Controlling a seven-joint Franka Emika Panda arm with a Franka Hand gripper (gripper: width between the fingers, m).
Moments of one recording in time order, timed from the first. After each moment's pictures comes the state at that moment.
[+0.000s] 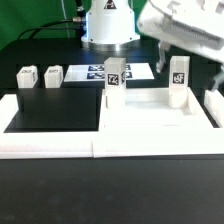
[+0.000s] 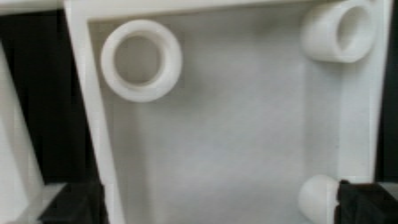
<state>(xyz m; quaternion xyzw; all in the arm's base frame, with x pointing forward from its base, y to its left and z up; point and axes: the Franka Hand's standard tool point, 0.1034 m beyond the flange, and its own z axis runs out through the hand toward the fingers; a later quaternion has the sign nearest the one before) 0.590 0.069 0.119 0.10 0.97 -0.20 0.07</state>
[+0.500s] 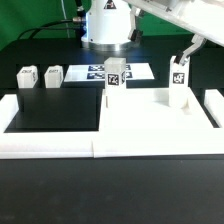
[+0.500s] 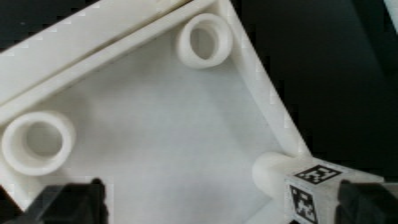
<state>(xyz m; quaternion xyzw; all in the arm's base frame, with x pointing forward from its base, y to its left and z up) 0.582 0.045 0.121 0.29 0.93 -0.19 0.10</state>
